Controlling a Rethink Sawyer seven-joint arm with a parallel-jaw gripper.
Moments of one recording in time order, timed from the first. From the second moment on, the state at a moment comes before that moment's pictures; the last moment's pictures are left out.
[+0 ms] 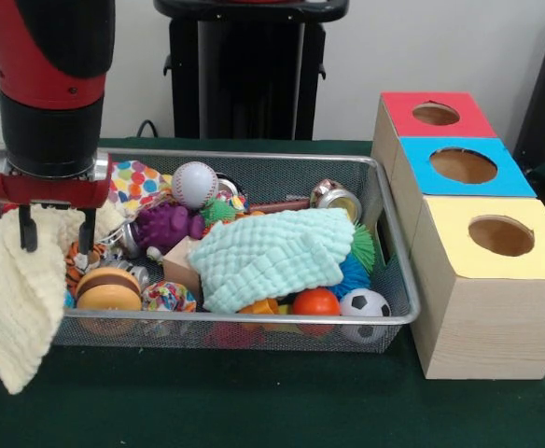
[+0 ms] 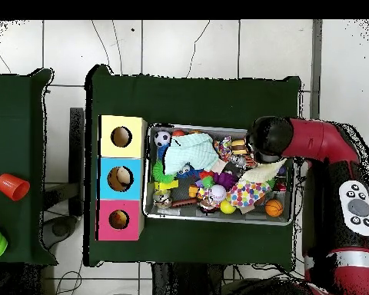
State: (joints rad) arm -0.59 -0.47 0.23 1.19 -0.53 0.90 1.45
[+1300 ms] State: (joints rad) arm -0.59 -0.42 0.19 1.22 -0.49 0.82 1.45
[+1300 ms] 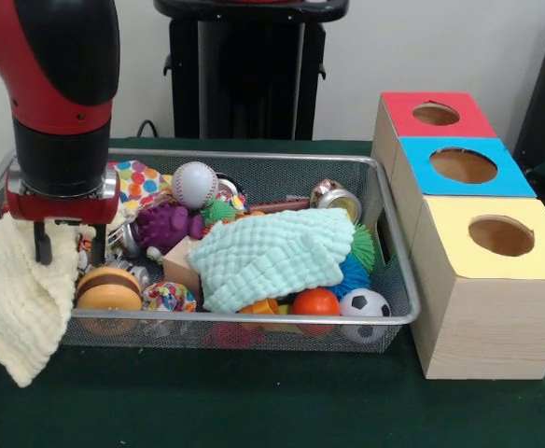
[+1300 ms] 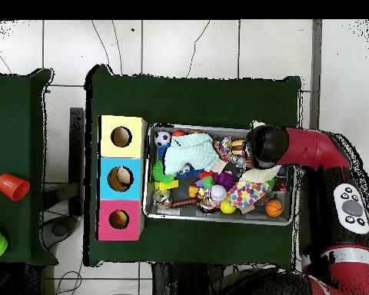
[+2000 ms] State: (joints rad) arm -0.58 -0.38 0.17 1.22 -0.49 0.73 1.45
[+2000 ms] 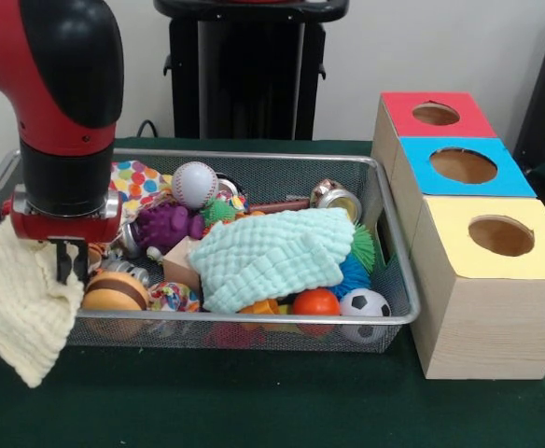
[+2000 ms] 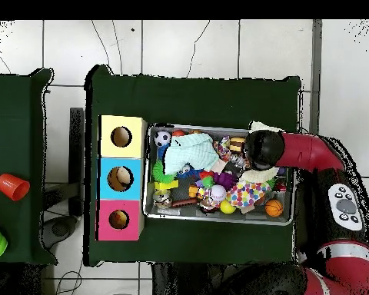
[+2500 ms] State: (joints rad) arm -0.58 -0.36 0.17 1.22 -0.48 0.73 1.45
